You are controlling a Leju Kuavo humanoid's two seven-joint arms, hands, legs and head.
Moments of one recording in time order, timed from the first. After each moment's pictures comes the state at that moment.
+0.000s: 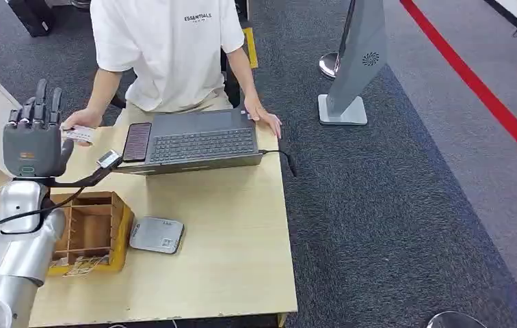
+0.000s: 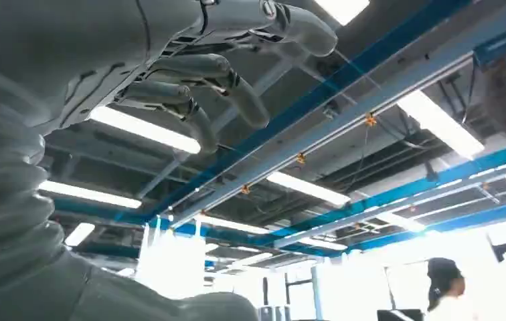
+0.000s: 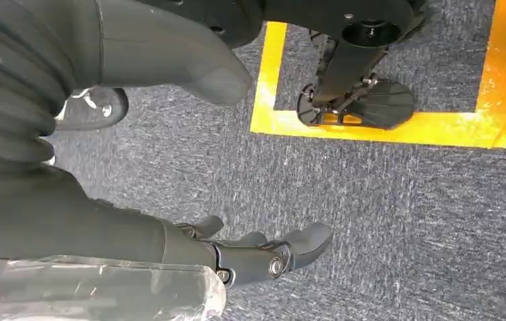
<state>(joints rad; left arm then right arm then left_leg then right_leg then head) -0.63 0.20 -0.07 -0.92 -1.54 0.70 -0.07 -0.09 0.12 -0.46 -0.18 0.63 -0.06 -0.06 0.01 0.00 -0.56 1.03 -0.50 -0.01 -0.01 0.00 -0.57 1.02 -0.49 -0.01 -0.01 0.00</state>
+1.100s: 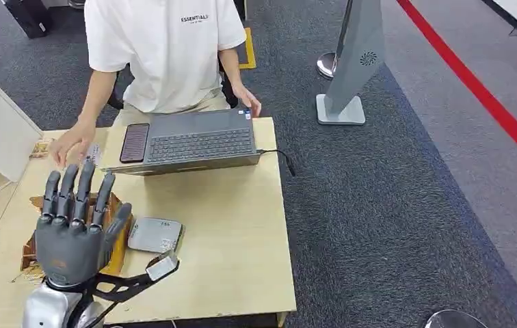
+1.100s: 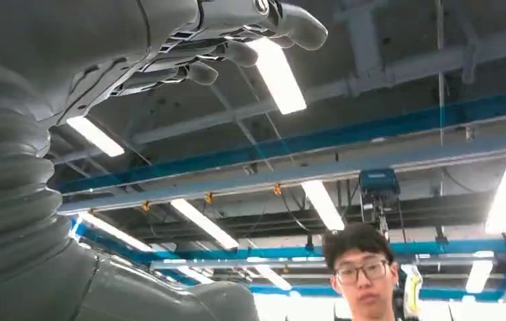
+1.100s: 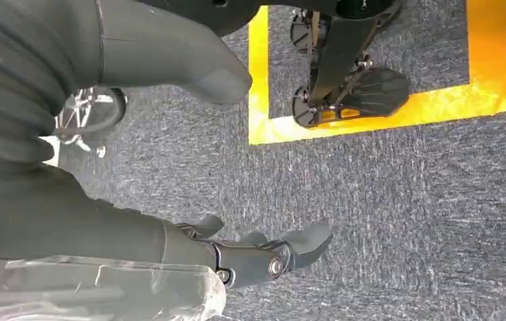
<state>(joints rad) 0.02 0.00 -0.16 -1.79 -1.52 0.70 -0.27 -0.06 0.12 -0.59 -0.18 0.58 -0.09 -0.09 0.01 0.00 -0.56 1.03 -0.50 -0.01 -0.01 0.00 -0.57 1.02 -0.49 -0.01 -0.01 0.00</state>
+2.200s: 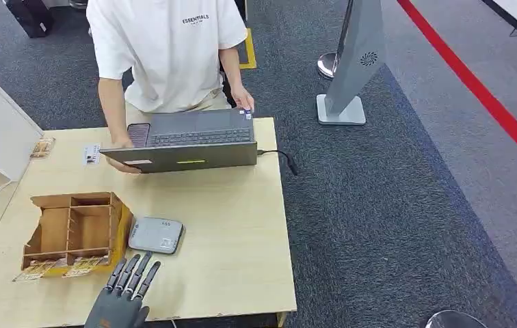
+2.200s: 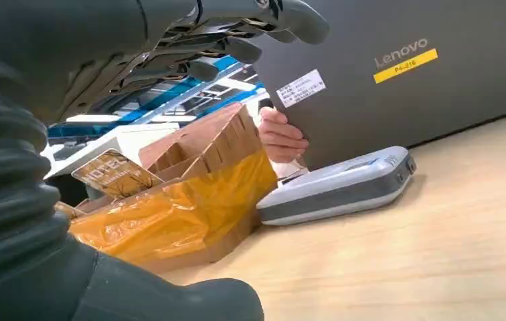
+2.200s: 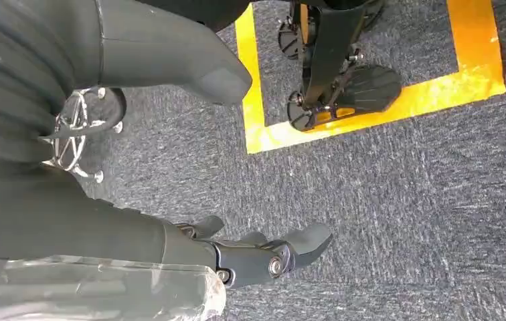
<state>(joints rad) 0.22 0.26 -0.37 -1.40 -1.45 0.60 0.01 -0.05 0.12 -0.67 -0.18 0.55 -0.09 -0.10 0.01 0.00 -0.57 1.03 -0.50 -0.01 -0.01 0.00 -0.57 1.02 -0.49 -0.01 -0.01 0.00</state>
